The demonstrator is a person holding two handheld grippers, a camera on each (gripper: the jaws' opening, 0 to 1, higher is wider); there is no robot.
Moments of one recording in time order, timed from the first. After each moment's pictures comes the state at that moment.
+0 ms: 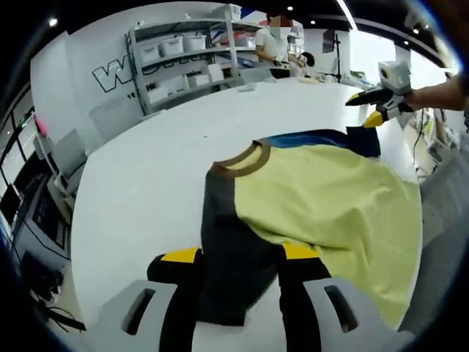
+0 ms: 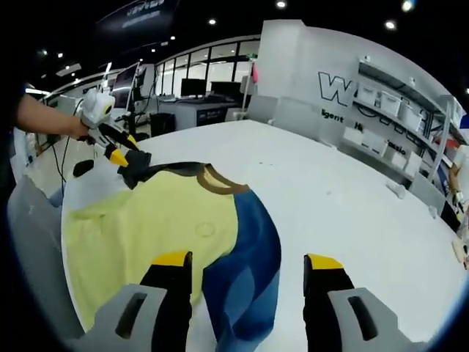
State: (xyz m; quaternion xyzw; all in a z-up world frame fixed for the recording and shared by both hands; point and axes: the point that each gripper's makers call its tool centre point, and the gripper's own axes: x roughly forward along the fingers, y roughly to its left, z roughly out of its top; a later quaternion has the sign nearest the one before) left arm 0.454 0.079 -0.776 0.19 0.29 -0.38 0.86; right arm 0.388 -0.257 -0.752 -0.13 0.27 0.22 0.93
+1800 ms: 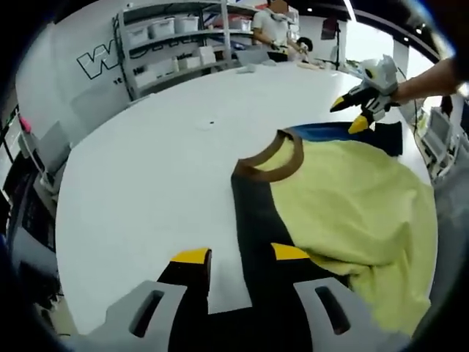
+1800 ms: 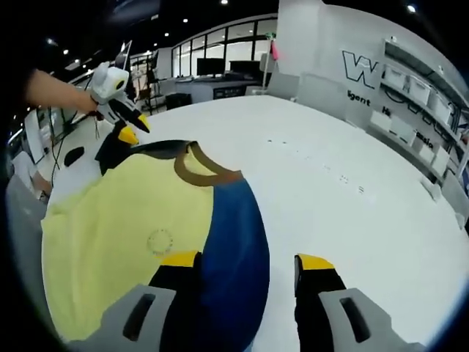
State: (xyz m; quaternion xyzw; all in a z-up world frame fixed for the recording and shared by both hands) left arm 0.541 0.059 -0.808 0.21 0.34 -0.41 0.82; right arm 0.489 -0.249 -0.818 -0.14 0.33 0.28 0.89
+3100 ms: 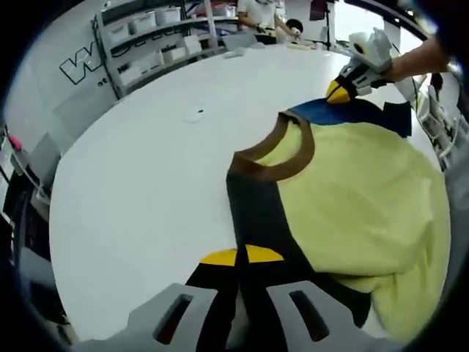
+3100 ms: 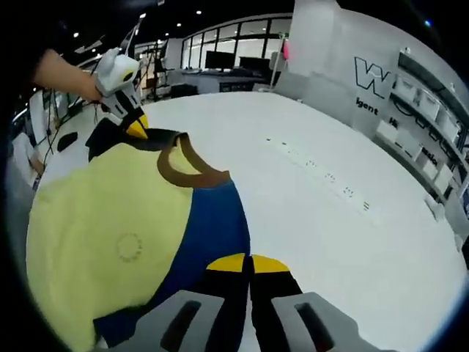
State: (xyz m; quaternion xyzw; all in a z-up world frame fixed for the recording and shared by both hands) left arm 0.567 0.036 -0.834 0.25 0.36 -0.42 0.80; right arm 0.527 -0.246 -0.826 -0.16 0.32 0.29 0.89
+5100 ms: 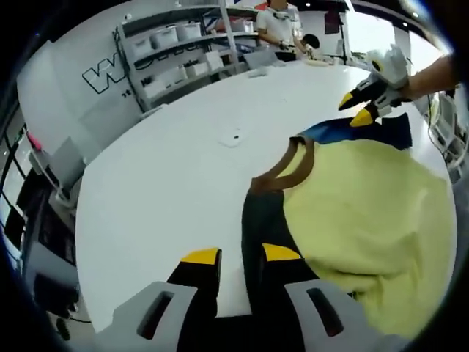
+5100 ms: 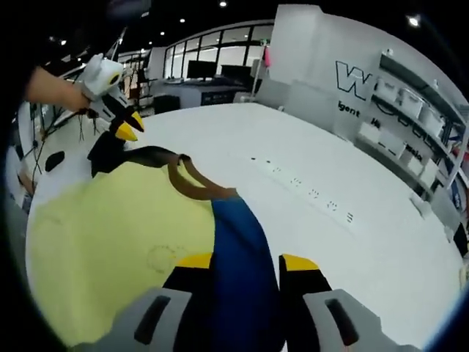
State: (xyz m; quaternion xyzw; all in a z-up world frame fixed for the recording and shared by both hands) left arm 0.585 0.060 -0.785 0.24 0.31 -0.37 0.84; right arm 0.524 -0.237 -0.793 -0.16 0.30 0.24 0.91
